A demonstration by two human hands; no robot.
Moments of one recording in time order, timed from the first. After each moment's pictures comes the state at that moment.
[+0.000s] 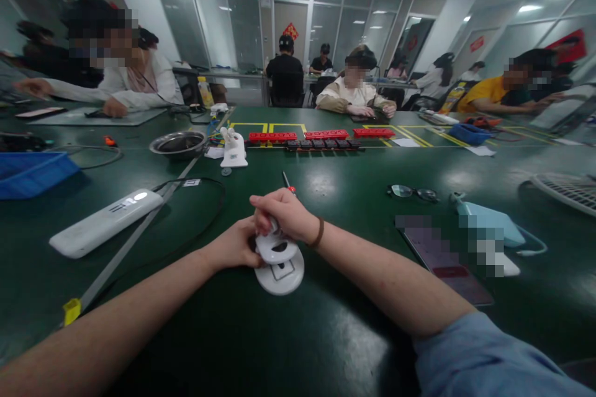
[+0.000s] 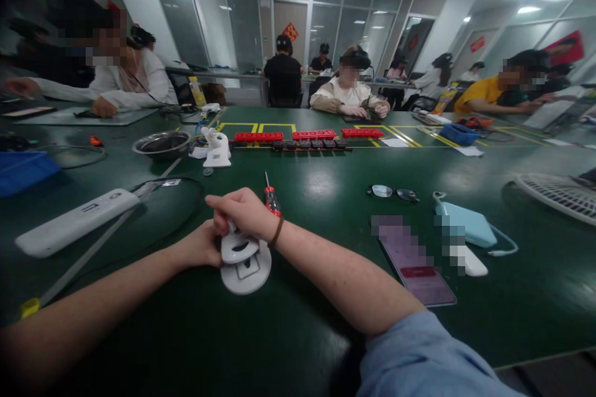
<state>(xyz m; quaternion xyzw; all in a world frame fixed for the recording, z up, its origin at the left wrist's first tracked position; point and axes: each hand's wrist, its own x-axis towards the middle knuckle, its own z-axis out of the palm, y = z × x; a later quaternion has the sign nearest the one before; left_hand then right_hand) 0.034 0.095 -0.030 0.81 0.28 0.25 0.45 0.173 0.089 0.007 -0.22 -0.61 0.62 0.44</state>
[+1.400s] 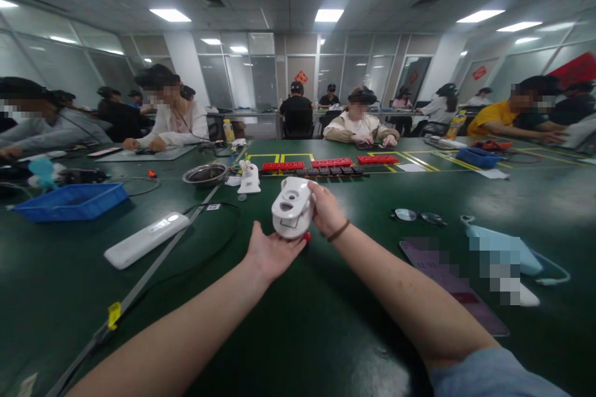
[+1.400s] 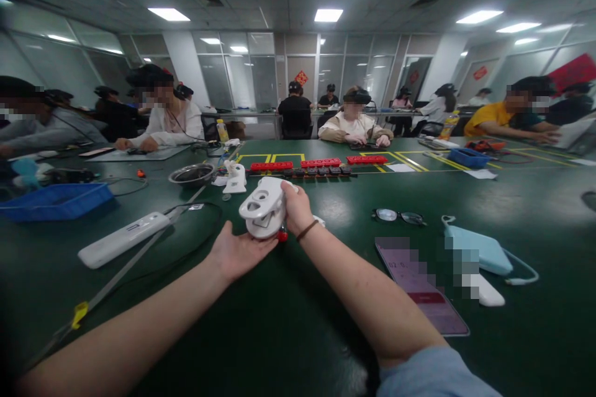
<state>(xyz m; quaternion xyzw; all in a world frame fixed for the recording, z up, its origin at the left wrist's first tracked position) 0.102 0.068 0.013 0.08 0.32 0.45 0.83 0.220 0.124 0.011 -0.41 -0.32 0.50 0.69</state>
